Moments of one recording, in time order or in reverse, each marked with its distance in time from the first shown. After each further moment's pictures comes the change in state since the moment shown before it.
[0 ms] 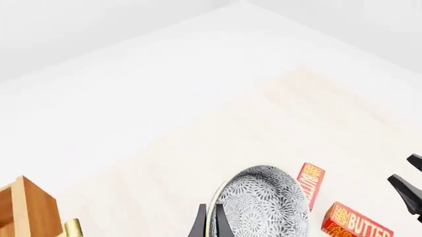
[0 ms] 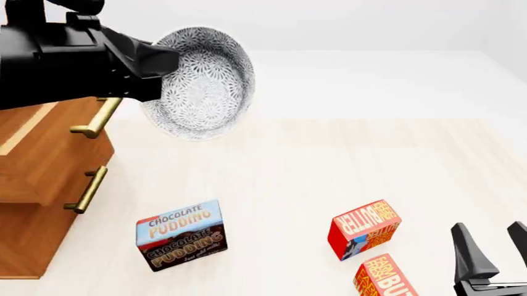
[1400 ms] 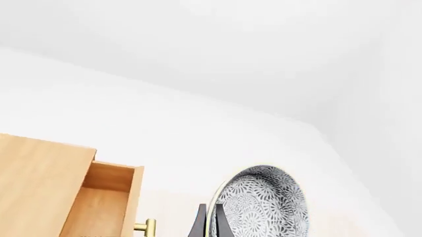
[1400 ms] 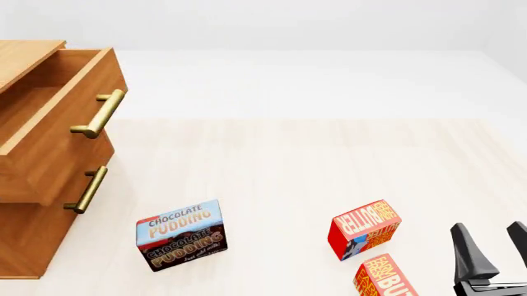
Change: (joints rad) left arm 0.459 -0.026 -0.215 -0.024 -0.392; right arm 0.006 -0.005 0.000 0.002 0.001
